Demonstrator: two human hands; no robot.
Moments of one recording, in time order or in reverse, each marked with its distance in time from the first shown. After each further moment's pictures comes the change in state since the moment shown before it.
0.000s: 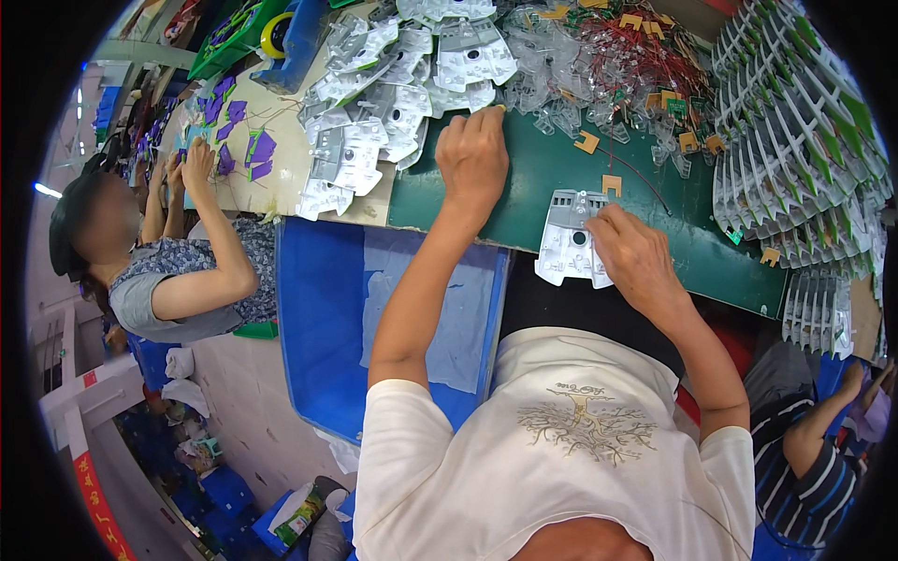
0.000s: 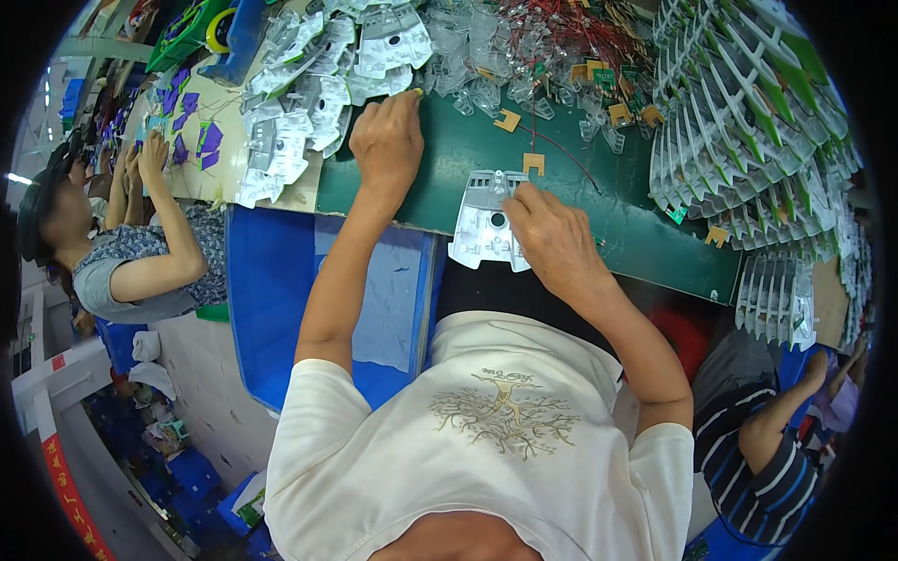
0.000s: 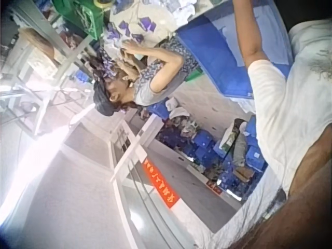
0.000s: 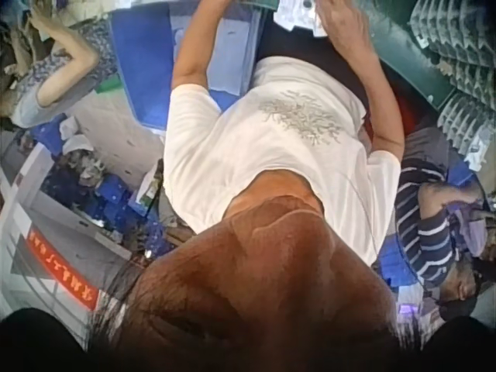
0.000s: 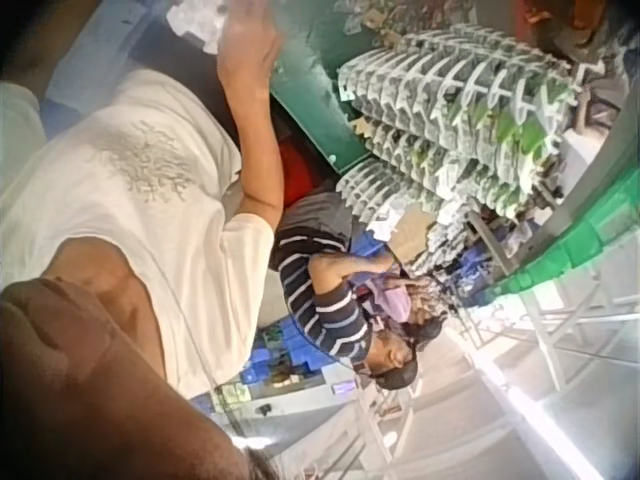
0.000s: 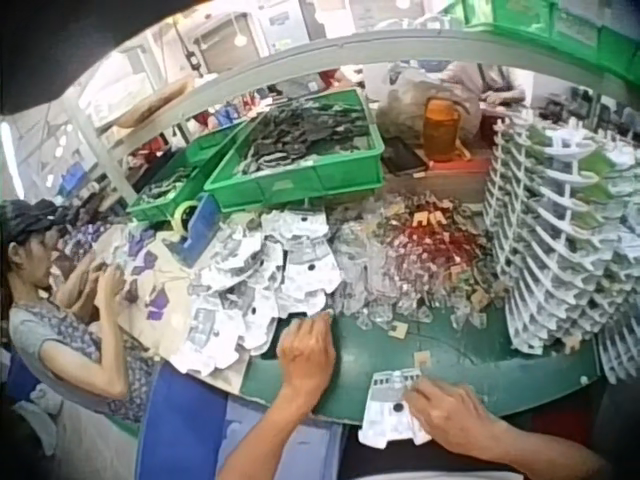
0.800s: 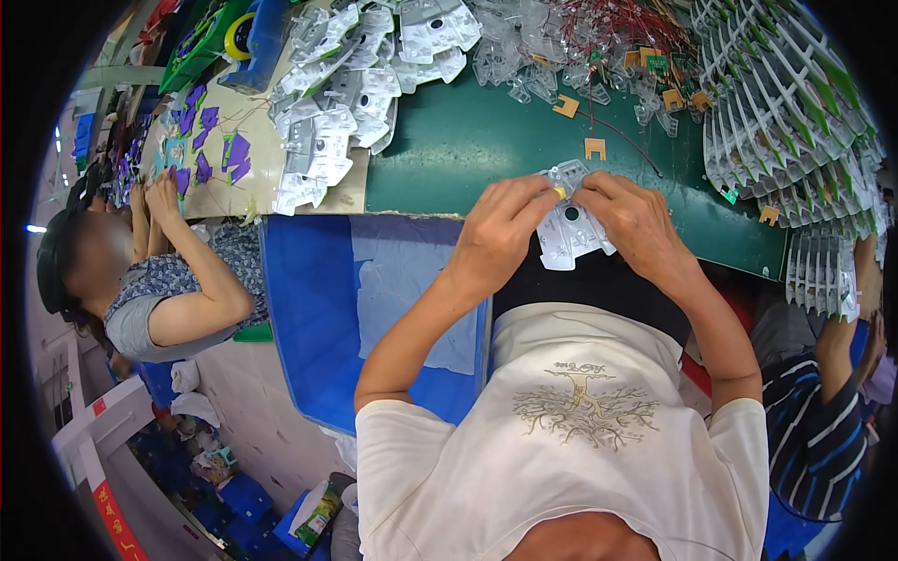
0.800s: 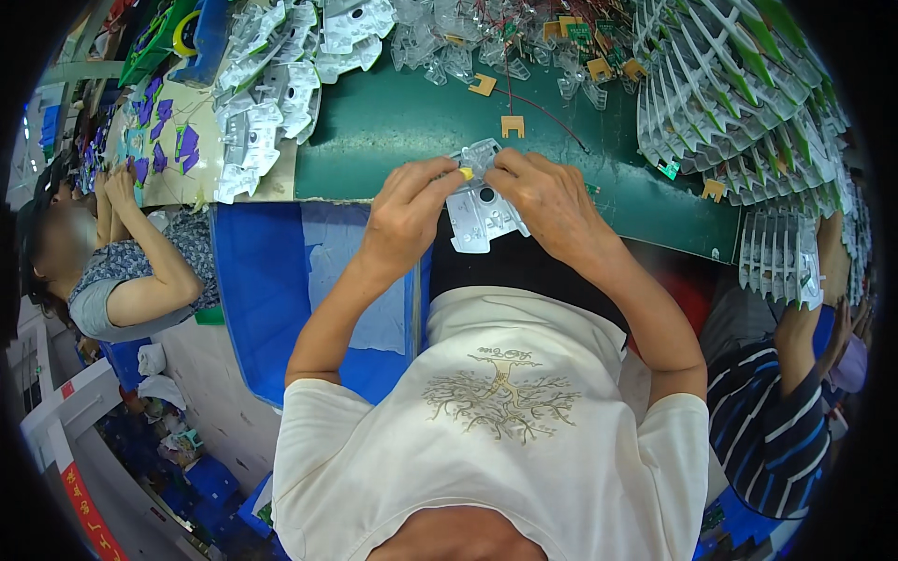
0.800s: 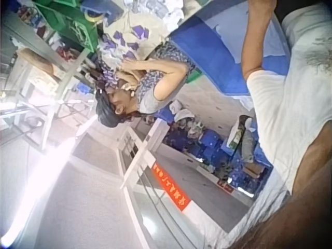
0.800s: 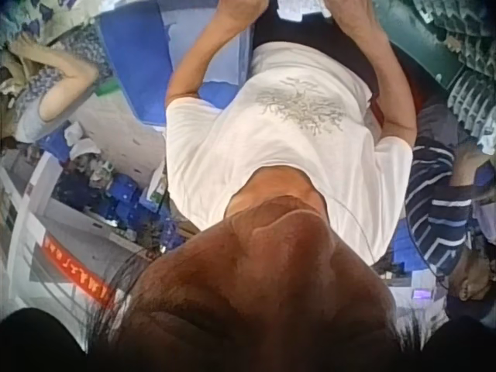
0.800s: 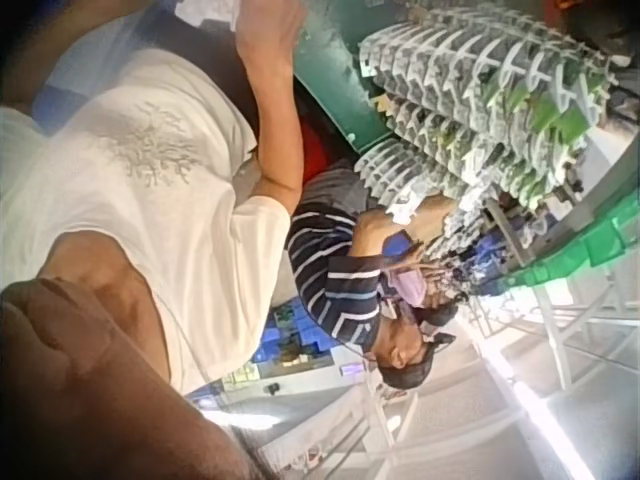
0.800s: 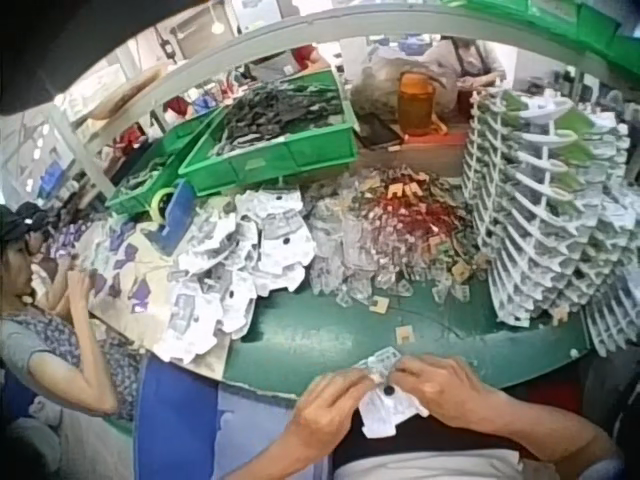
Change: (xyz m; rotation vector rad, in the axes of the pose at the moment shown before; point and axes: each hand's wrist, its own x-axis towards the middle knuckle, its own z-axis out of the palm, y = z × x) left_hand -0.060 0.060 -0.073 -0.647 -0.253 0.088; right_hand 0.000 0.007 -0.009 0.031 -0.022 -0.069
